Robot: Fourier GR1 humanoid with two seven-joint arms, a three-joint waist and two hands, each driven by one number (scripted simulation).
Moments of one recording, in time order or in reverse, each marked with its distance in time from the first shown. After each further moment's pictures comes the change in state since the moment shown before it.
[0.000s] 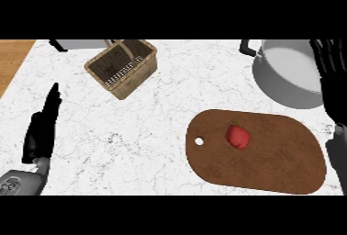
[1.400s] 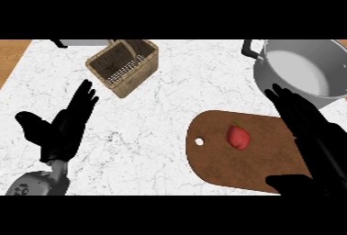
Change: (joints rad) left arm 0.000 -0.148 -0.008 -0.187 0.231 -0.150 0.071; right arm 0.123 -0.333 0.502 -0.596 0.922 0.073 0.901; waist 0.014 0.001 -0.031
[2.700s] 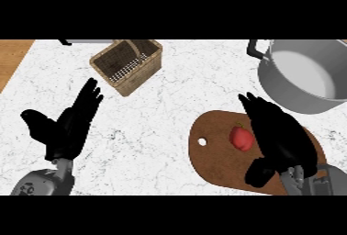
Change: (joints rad) left arm -0.015 -0.041 0.004 -0.010 -0.035 -0.018 0.025; right arm -0.228 0.207 0.122 0.207 -0.113 0.314 0.430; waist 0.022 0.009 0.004
